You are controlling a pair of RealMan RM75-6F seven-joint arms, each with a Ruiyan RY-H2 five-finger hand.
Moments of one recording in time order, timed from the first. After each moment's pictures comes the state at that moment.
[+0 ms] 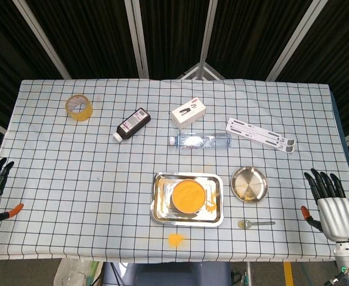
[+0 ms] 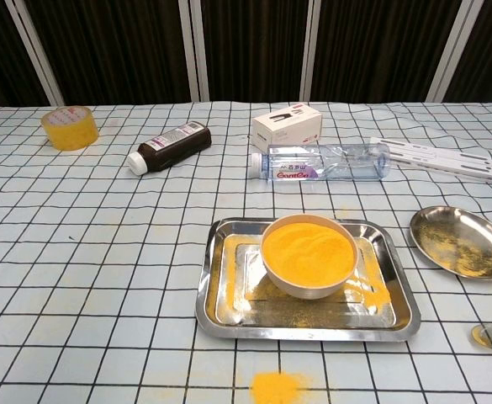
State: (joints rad) left arm -0.09 -1.15 -0.05 -1.59 1.49 1.52 0.16; right arm 0.09 -1.13 0.05 -1.59 -1.55 1.48 -0.12
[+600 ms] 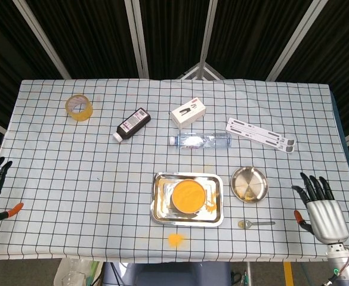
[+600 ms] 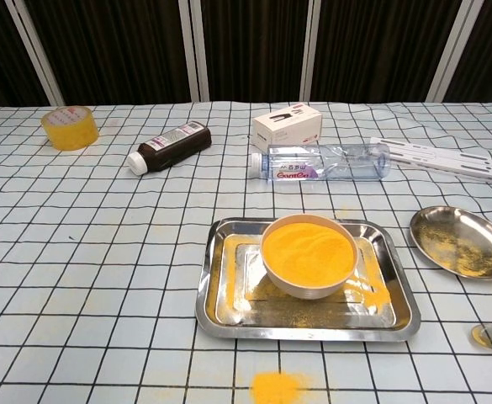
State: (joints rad) left arm -0.08 -1.14 -0.06 -1.61 1.49 1.53 0.13; right arm 0.10 -1.16 0.01 -1.61 -1.58 1.44 -0.23
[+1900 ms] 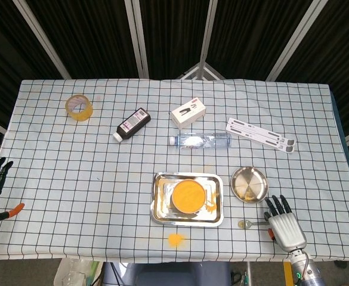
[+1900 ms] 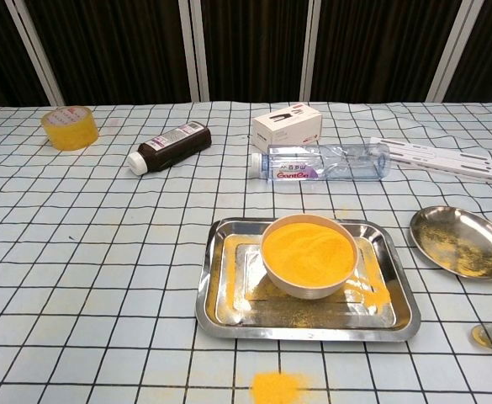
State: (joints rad) left arm -0.09 -1.13 -0.06 -1.62 1.48 1.51 0.11; right arm 0.12 -1.41 -0.06 -1.45 -1.54 1.28 -0.48
